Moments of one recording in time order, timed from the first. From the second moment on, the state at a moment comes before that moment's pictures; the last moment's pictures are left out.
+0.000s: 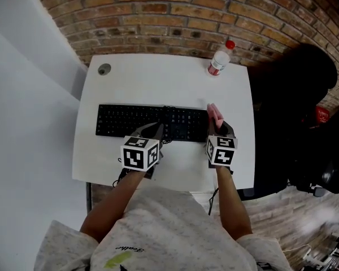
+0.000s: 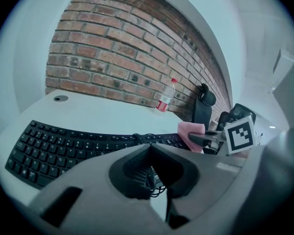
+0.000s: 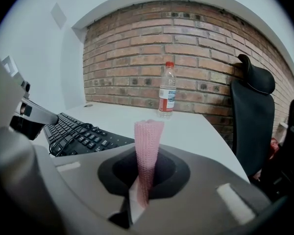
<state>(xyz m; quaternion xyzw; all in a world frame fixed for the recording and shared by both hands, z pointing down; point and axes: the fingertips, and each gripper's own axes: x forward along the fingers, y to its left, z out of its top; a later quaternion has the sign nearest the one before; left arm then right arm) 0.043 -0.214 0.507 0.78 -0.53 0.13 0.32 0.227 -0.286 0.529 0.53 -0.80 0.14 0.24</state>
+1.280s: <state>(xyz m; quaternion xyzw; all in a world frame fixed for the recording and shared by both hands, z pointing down) 0.019 -0.224 0.508 0.74 -0.58 0.11 0.32 0.193 -0.337 0.514 0.33 -0.87 -0.03 0.35</state>
